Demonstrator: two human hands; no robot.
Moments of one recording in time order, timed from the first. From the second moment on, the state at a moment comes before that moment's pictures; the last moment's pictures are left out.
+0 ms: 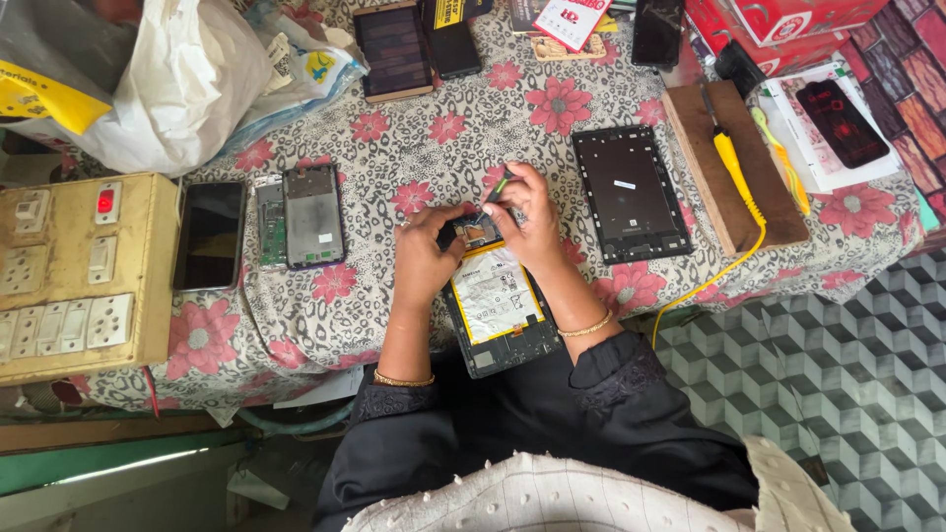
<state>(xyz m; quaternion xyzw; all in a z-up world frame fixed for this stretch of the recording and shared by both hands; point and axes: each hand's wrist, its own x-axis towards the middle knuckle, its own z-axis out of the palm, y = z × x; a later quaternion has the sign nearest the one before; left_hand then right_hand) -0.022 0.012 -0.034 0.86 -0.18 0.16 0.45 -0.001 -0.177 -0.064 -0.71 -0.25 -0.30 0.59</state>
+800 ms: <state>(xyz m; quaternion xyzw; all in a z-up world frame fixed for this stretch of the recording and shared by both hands) -0.018 0.012 -0.040 0.87 -0.18 0.17 0.43 -0.007 -0.179 -0.054 -0.74 -0.24 -0.32 0.54</state>
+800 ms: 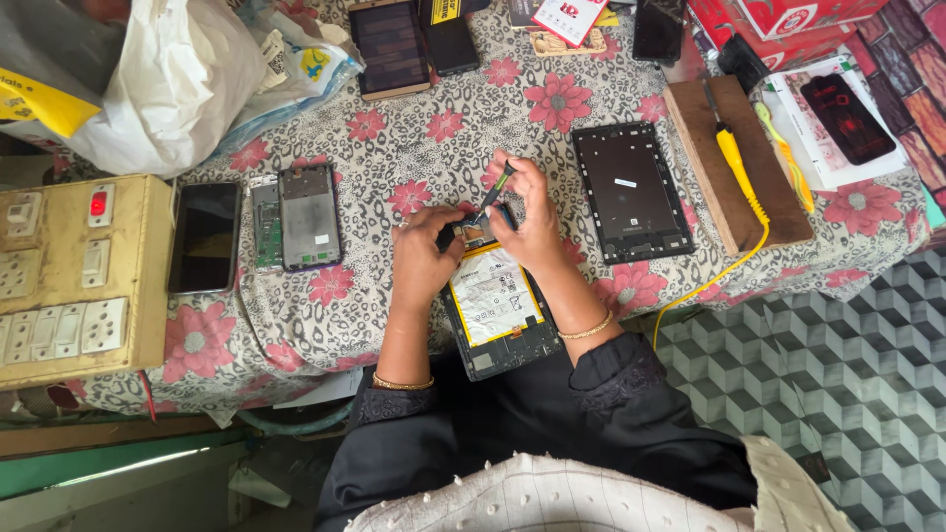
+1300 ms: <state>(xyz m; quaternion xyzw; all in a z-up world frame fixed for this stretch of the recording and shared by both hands) -0.020 0.011 -0.040 0.87 -0.18 0.17 0.42 -0.009 -0.179 -0.046 -0.72 -0.26 -0.30 0.57</state>
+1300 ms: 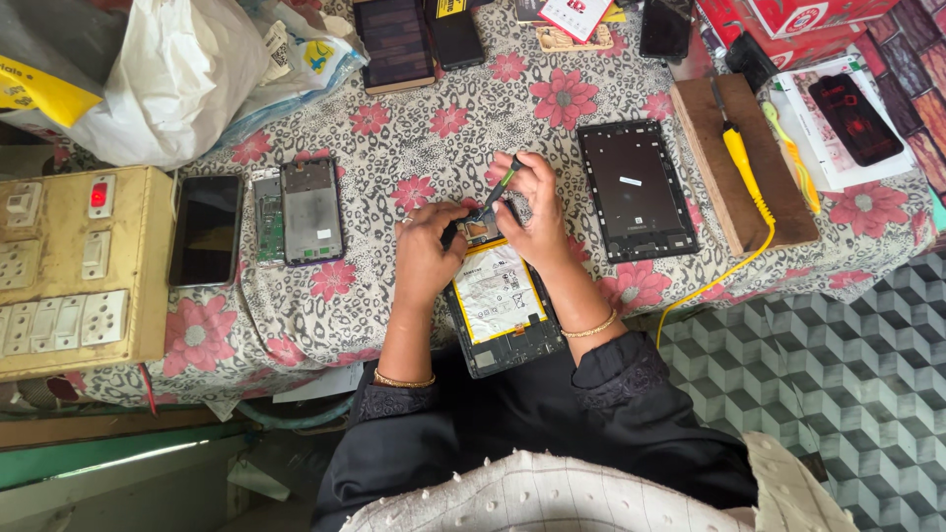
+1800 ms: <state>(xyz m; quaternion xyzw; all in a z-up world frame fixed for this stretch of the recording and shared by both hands) -0.021 0.010 -0.040 0.88 -0.18 0.17 0.41 -0.003 -0.181 -0.065 -0.73 -0.27 -0.25 0.57</state>
